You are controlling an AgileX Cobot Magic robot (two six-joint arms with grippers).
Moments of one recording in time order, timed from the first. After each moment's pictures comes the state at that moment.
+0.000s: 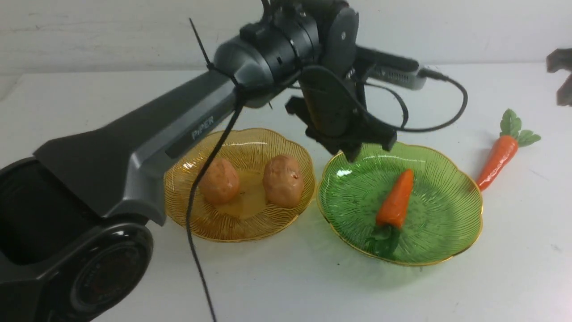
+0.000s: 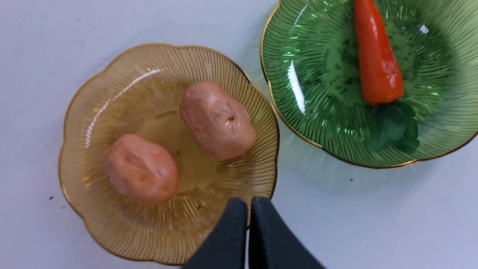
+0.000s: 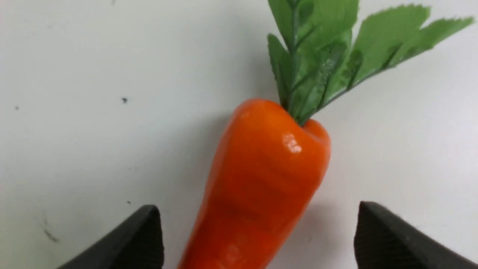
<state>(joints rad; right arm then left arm) -0.13 2.15 -1.55 0.26 0.69 -0.04 -0.65 1.73 -1.89 0.10 1.25 -0.07</state>
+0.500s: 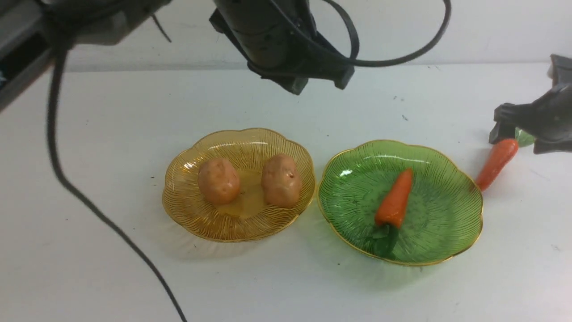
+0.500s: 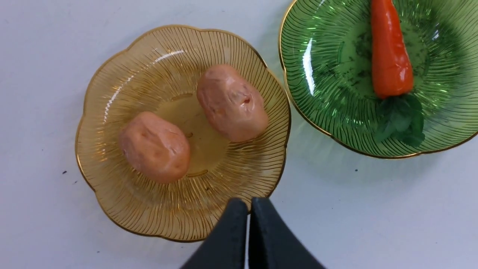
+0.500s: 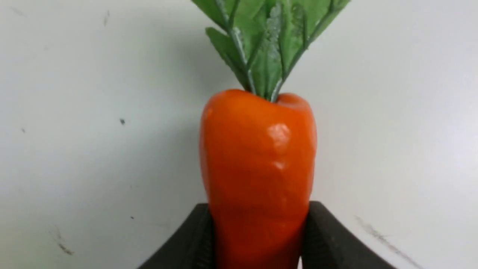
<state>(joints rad) -0.15 2.16 -1.58 0.26 0.71 -0.02 -0.66 1.61 -1.79 0.14 1.25 -0.14</state>
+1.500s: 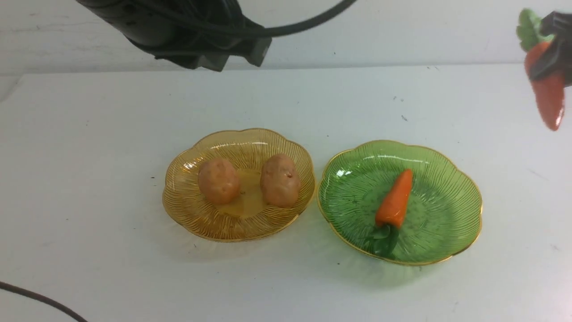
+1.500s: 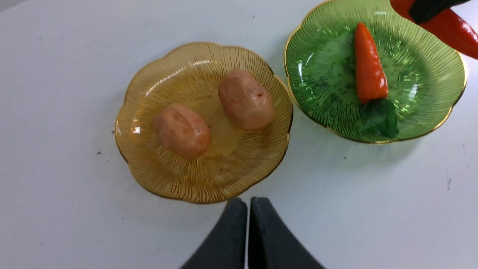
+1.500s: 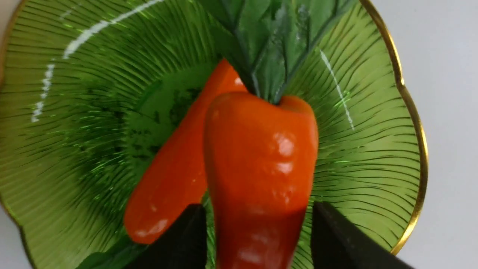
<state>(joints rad) 0.14 1.97 -1.66 0.24 1.24 0.02 -0.66 1.25 -1.60 0.14 1.27 -0.17</state>
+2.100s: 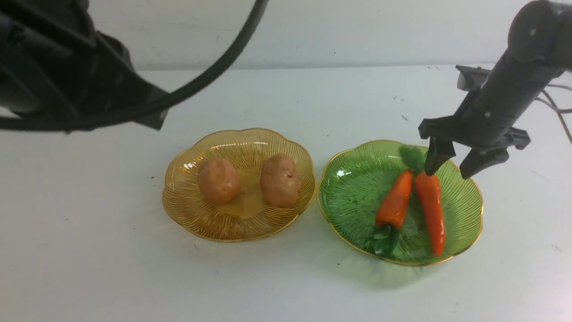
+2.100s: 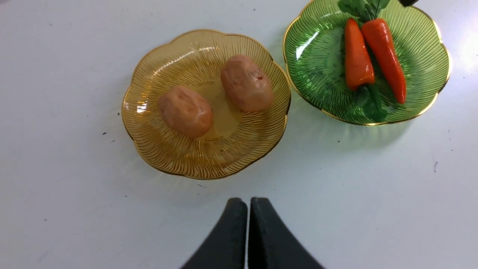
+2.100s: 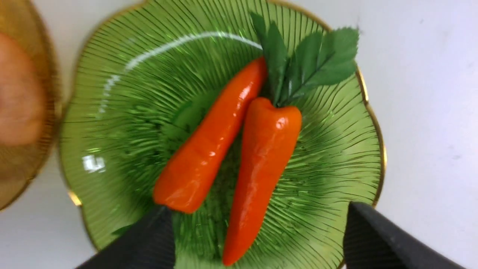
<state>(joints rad) 0.14 1.81 -1.64 0.21 1.23 0.03 -0.66 1.07 -1.48 0.14 1.28 -0.19</state>
